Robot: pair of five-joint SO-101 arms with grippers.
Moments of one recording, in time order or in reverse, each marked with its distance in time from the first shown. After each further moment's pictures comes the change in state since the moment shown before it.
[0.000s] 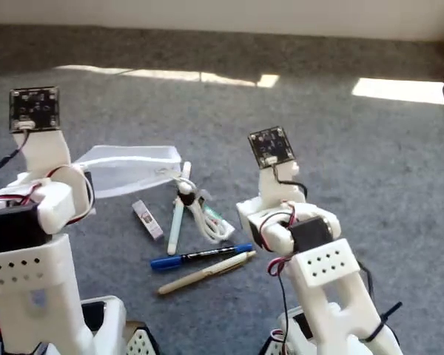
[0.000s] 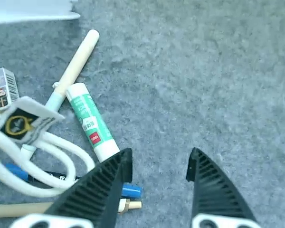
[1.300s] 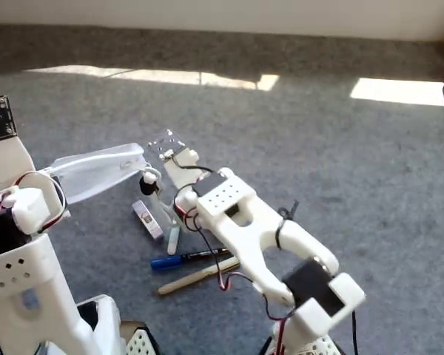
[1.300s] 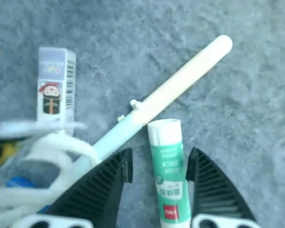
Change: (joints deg) left arm -10.4 0.0 0.7 0.9 0.4; right arm -18.1 52.5 -27.6 -9.0 3.8
